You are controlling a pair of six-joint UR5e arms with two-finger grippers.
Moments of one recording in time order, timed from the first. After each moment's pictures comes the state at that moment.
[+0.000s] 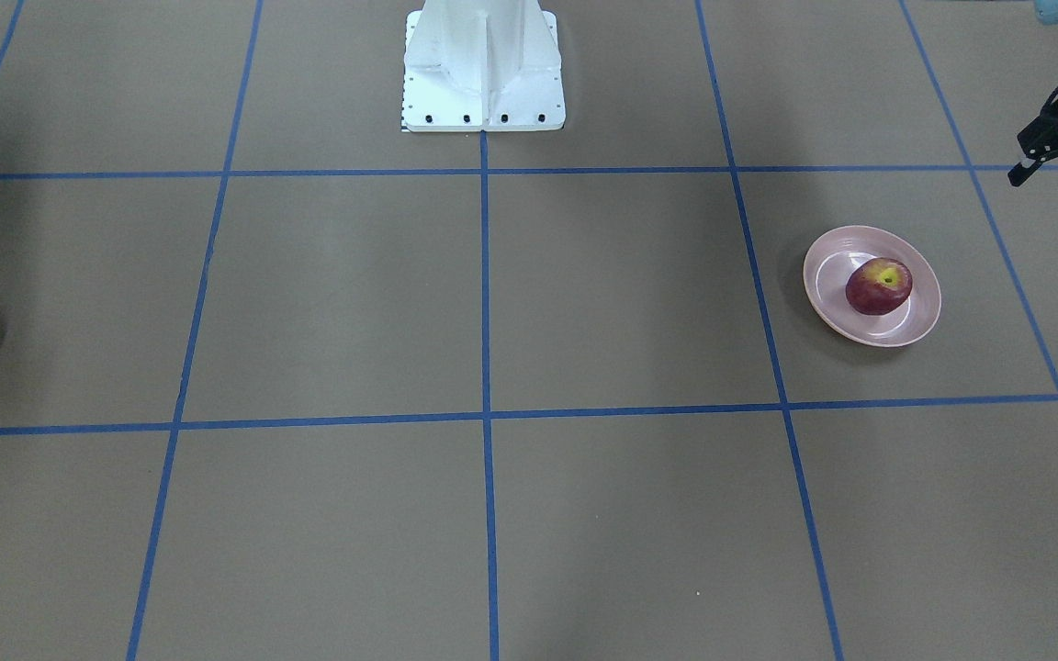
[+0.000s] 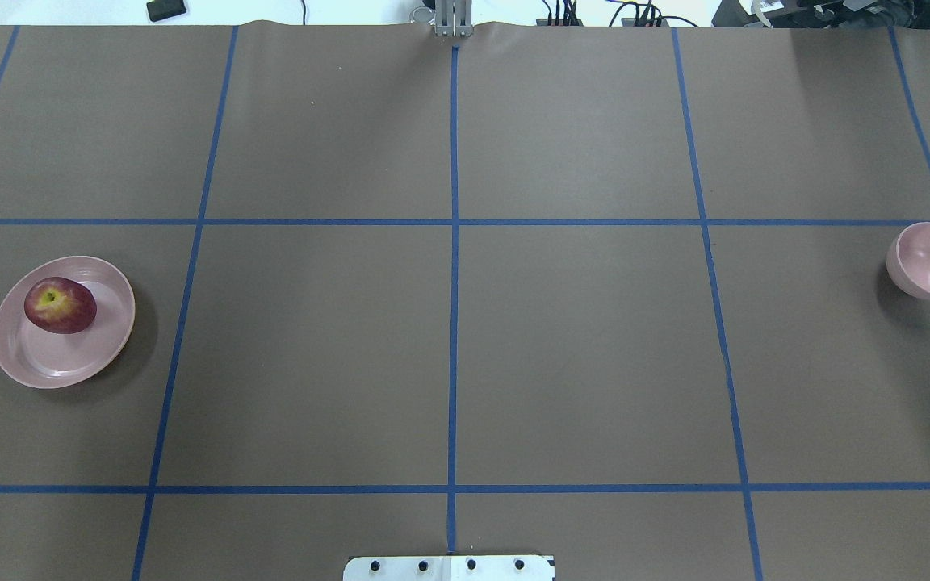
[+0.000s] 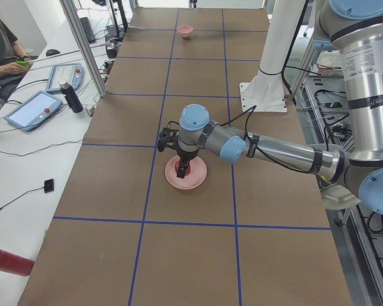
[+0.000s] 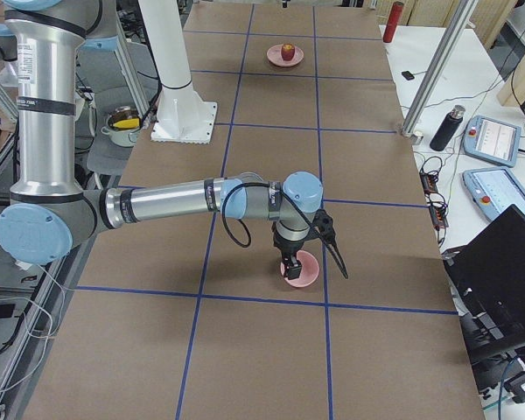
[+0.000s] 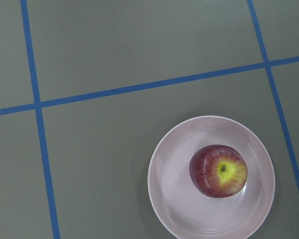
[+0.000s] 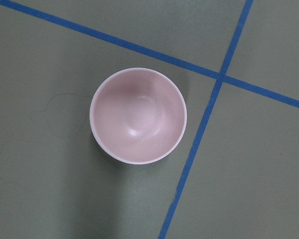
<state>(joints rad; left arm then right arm) -1.33 -1.33 -2.01 -1.87 -2.36 -0.33 1.48 -1.64 1.81 -1.76 2.34 -0.28</state>
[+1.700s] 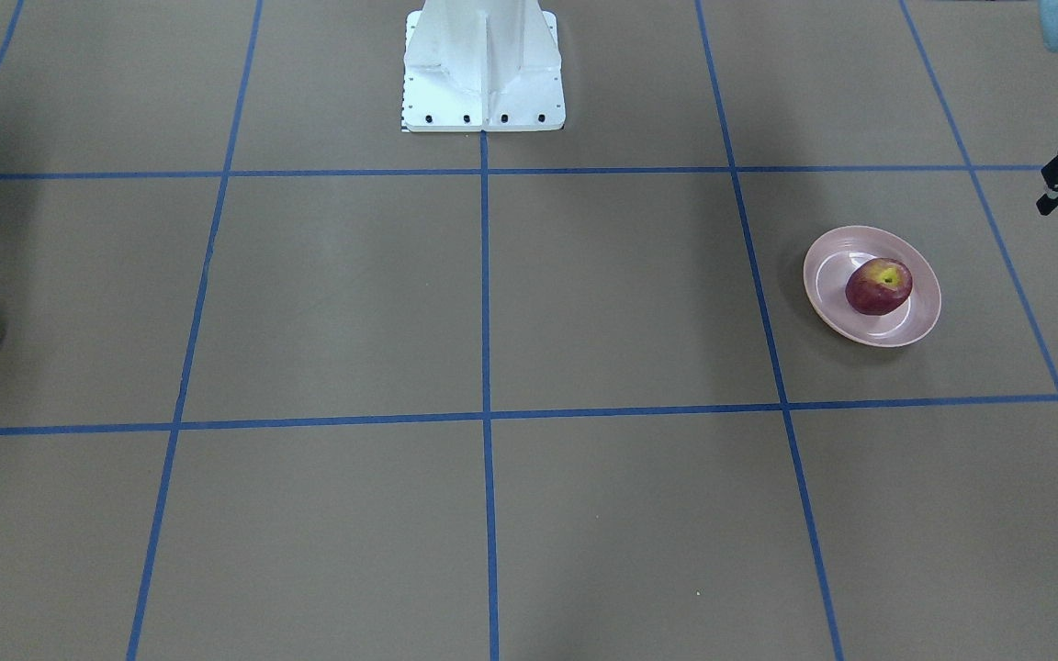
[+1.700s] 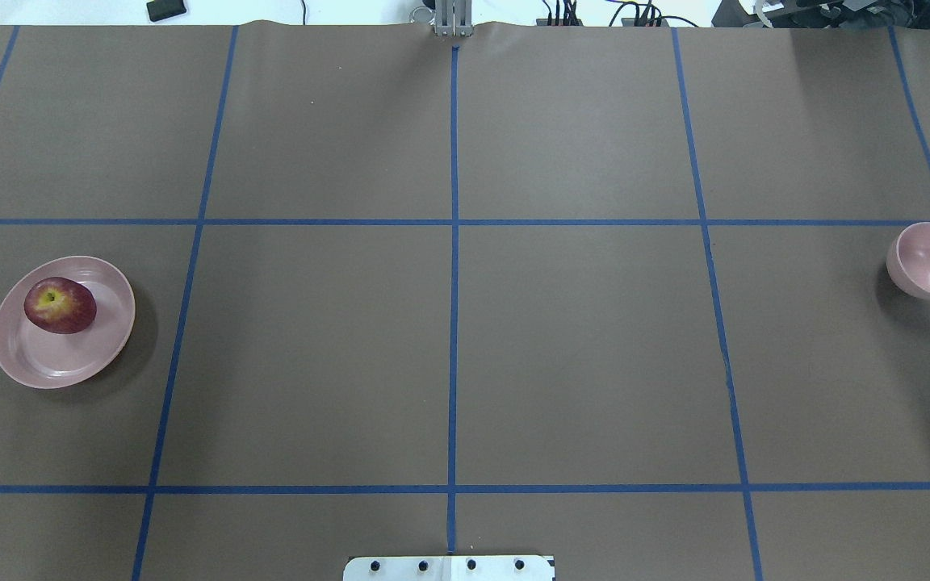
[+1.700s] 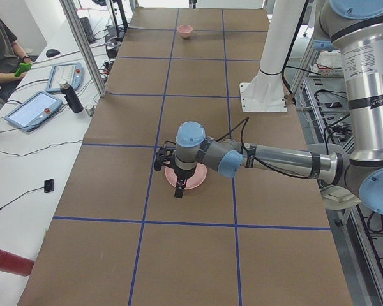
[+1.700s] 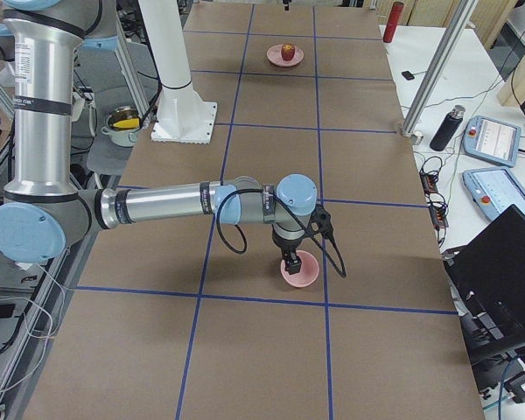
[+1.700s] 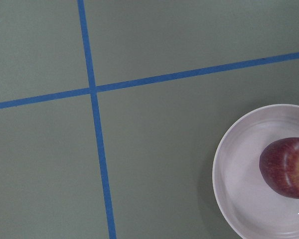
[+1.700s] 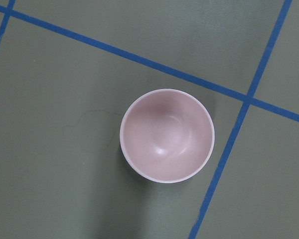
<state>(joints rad) -1.33 -1.34 -1.90 -1.89 -2.27 -0.32 1.49 -1.68 1.81 -1.65 2.42 -0.28</state>
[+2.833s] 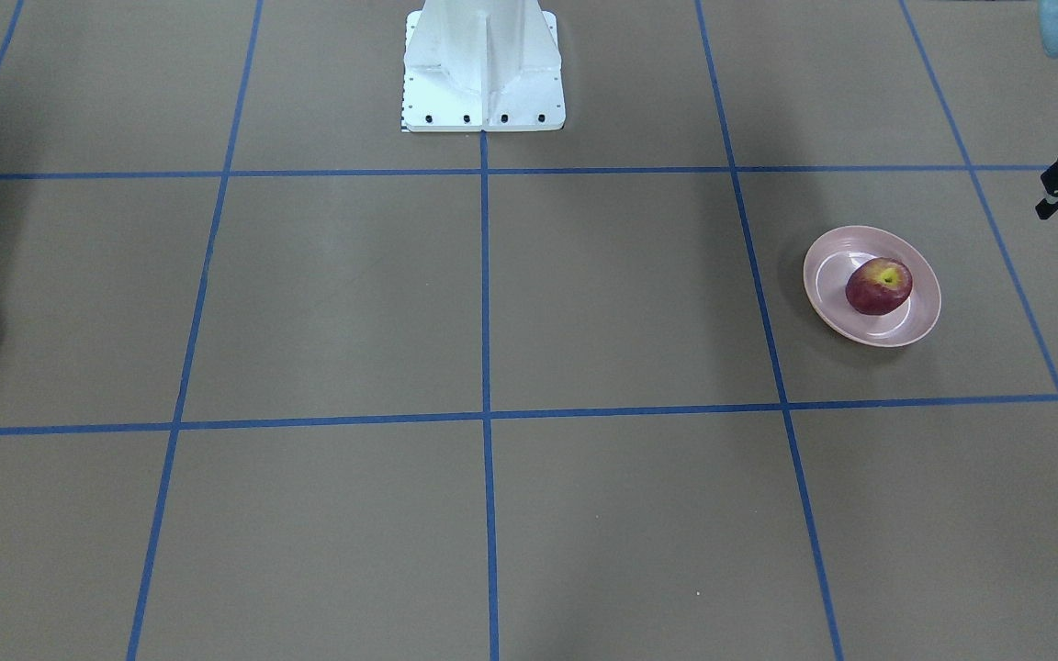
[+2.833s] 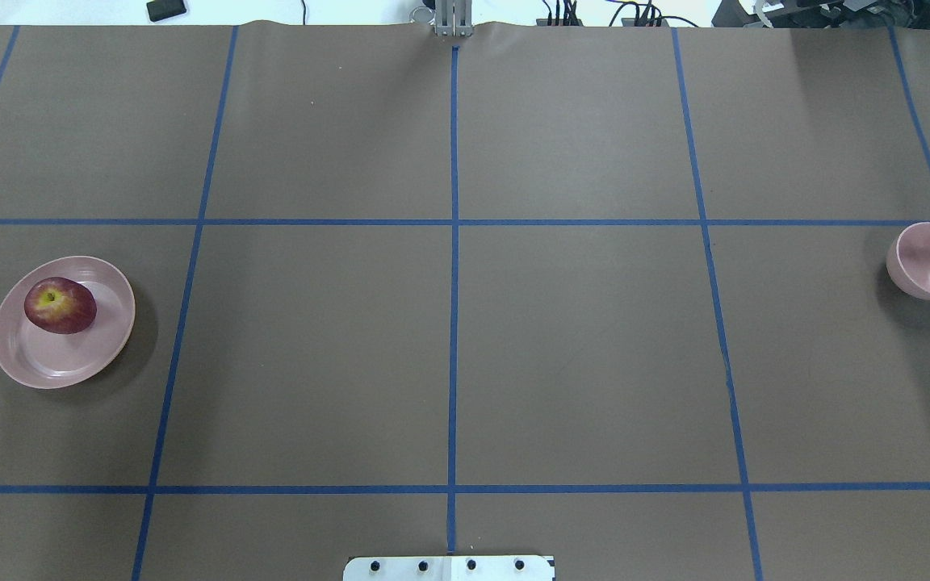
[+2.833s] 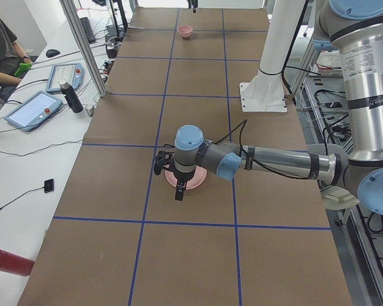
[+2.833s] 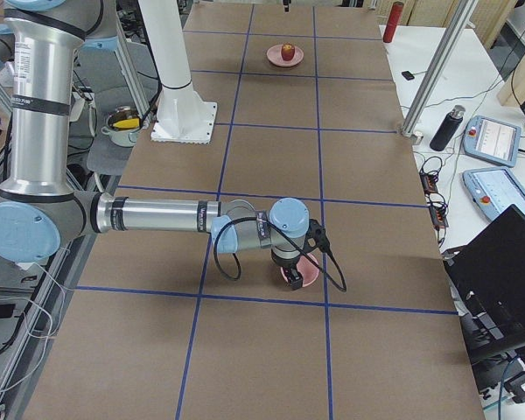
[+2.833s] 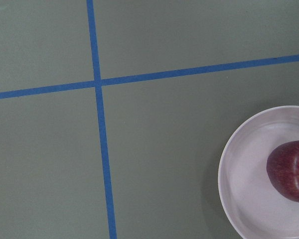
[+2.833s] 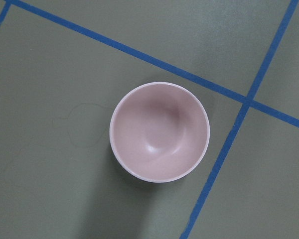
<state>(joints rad) -1.33 -1.34 -1.87 -1.90 -2.27 -0.32 1.45 -1.69 1.66 -1.36 2.40 -0.26</state>
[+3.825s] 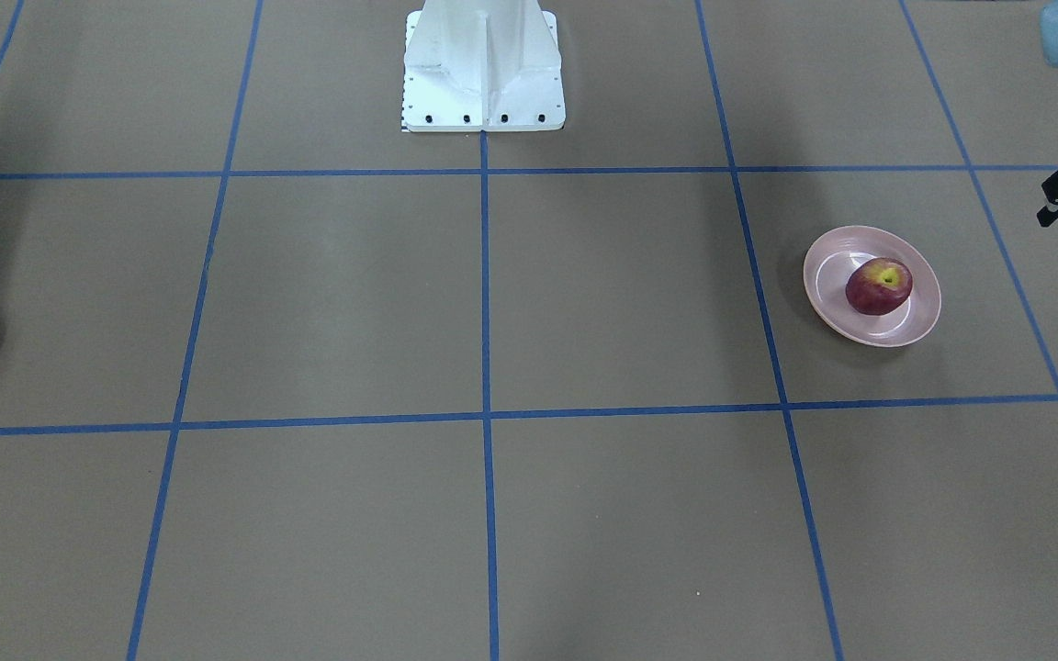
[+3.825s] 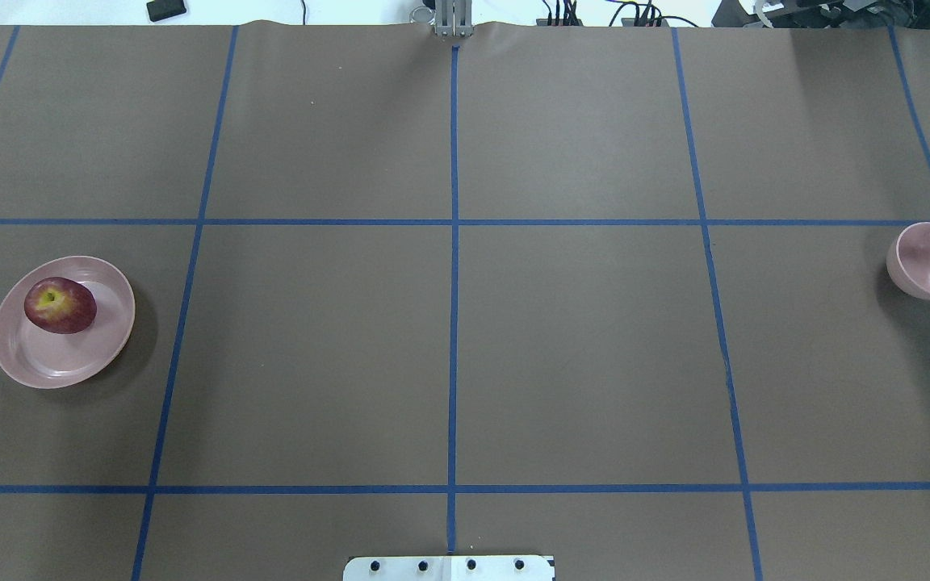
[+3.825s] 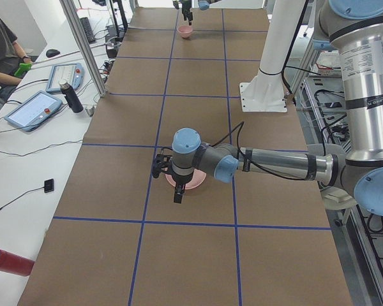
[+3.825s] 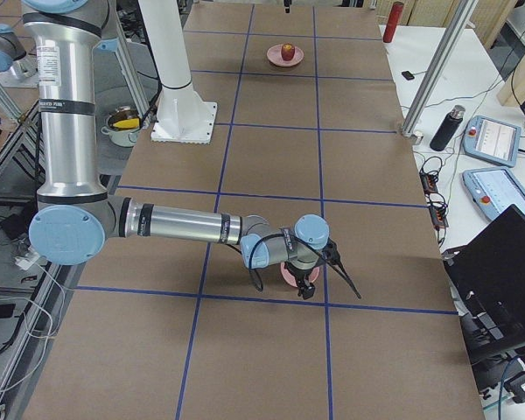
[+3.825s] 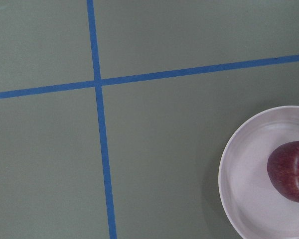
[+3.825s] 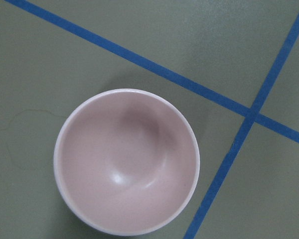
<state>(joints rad) -1.33 -1.36 -1.84 -1.90 -2.27 -0.32 1.30 -1.57 1.43 -1.23 2.33 -0.17</state>
